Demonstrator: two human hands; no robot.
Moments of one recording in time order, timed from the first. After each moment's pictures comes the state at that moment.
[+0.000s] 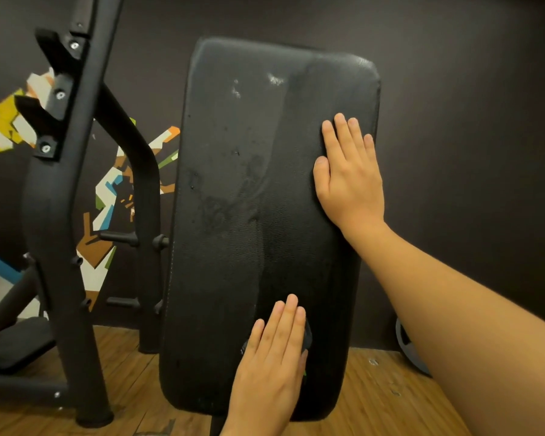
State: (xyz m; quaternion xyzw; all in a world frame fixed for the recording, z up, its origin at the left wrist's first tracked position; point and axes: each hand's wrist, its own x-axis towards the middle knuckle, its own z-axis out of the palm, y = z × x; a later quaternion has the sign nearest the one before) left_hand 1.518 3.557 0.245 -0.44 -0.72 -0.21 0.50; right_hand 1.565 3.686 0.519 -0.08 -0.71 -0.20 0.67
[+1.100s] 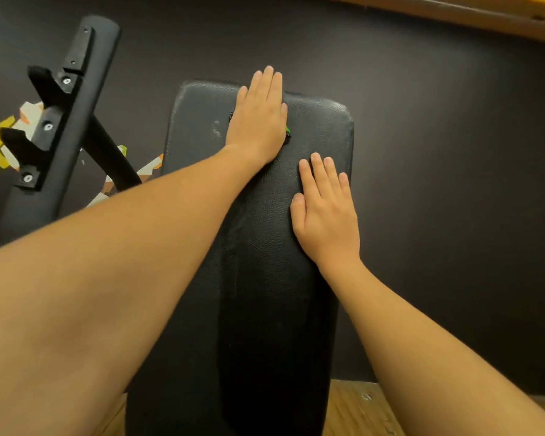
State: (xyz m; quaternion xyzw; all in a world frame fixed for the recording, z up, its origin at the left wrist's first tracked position) left_hand 1.478 3.563 0.654 -0.36 -0.69 -0.25 0.57; right_hand 1.560 3.689 0.518 -0.07 -0.70 -0.21 0.68
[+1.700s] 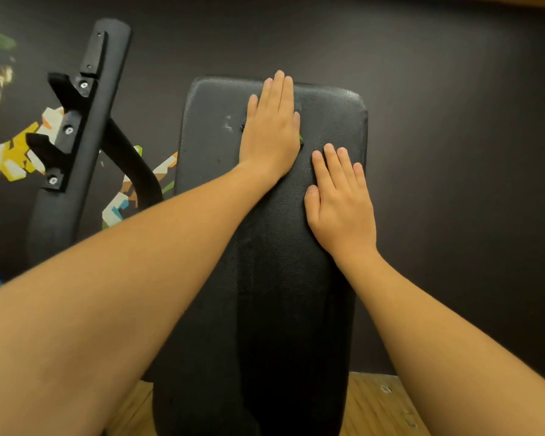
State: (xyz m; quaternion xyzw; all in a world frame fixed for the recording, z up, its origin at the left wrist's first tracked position) left_hand 1.479 3.567 0.621 -0.34 -0.69 -0.25 0.59; right_hand 1.562 3.686 0.518 -0.08 -0.70 -0.21 0.67
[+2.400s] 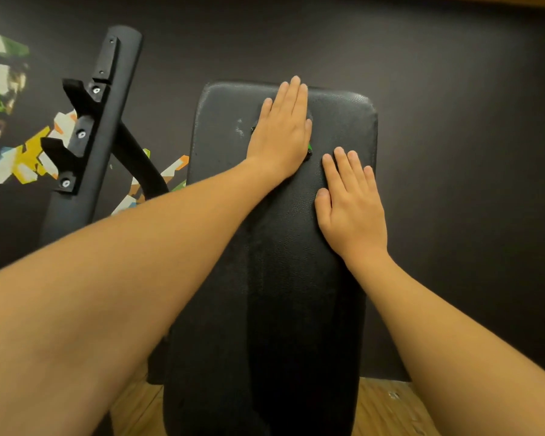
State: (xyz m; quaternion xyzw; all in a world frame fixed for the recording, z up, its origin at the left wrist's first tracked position) left_hand 1.478 3.562 0.628 -0.37 -0.69 -0.20 0.59; right_hand 1.564 3.687 0.520 -0.08 -0.71 -0.20 0.67
